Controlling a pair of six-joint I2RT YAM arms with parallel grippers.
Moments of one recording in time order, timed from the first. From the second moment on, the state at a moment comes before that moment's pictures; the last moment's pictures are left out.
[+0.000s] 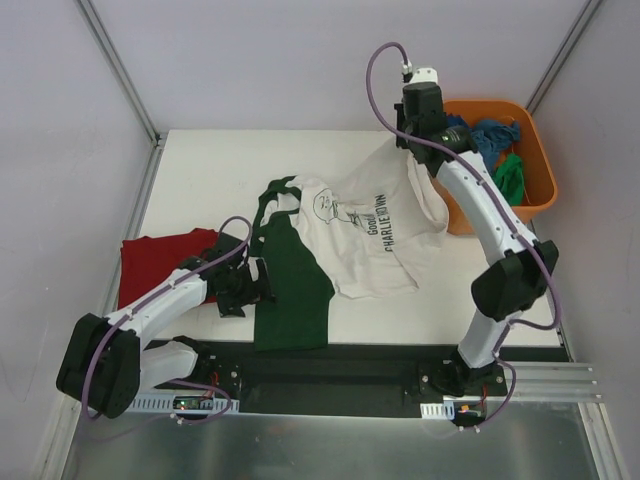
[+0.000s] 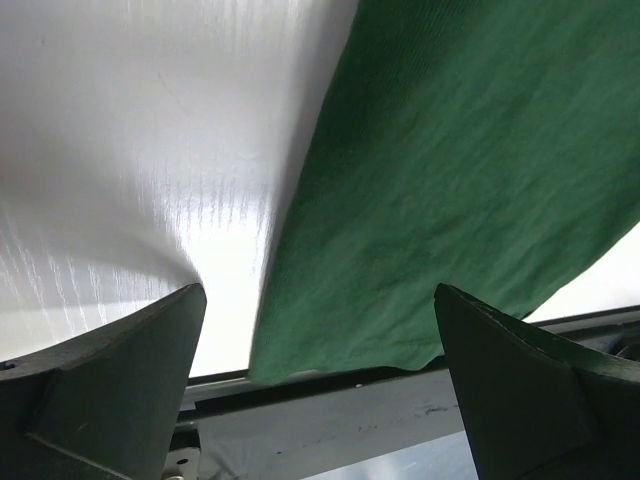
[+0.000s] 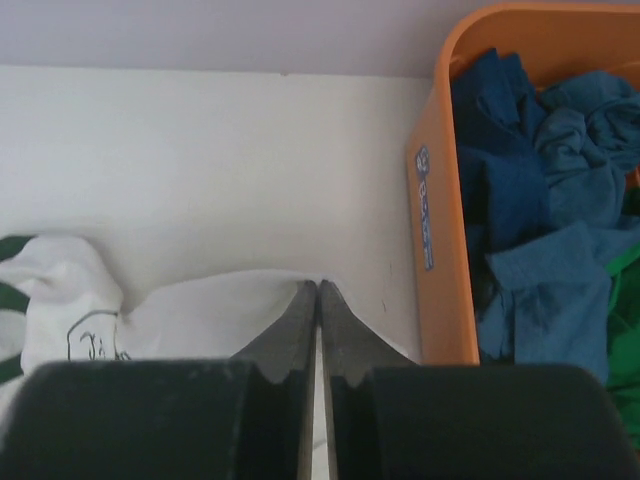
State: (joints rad) left arm -0.40 1.14 0.55 -0.63 0.21 -0.75; right arm 0.42 1.75 1.87 -0.64 0.40 0.12
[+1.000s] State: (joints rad) left arm -0.45 1.23 0.55 -0.61 0.29 -0.78; right arm 0.46 1.25 1.06 -0.64 0.07 0.27
